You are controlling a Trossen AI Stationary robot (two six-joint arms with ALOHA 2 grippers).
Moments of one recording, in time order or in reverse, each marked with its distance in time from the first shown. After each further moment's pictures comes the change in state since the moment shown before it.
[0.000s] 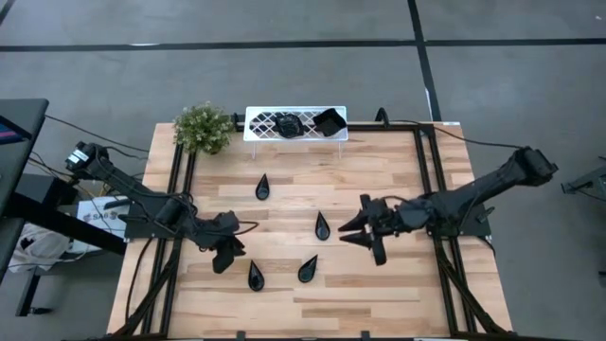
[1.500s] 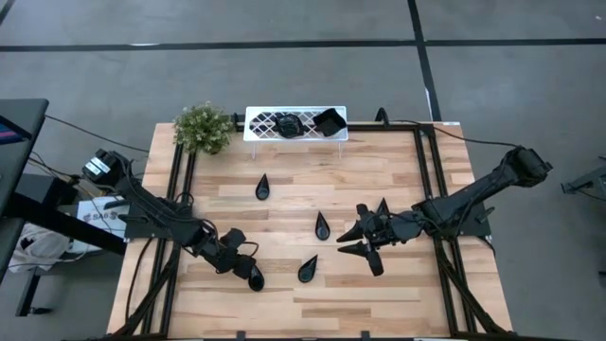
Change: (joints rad) left arm -0.085 0.349 -0.053 0.221 0.045 -0.756; right arm 0.052 0.080 0.003 -0.011 0.024 -0.021
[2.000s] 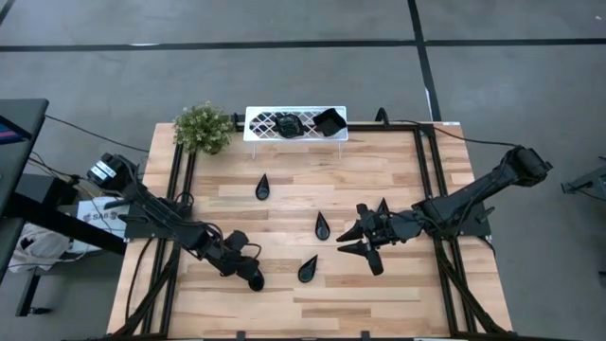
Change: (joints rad) left arm 0.000 0.079 0.000 0.067 -0.013 -0.011; right arm 0.000 0.000 0.000 -0.001 0.001 0.023
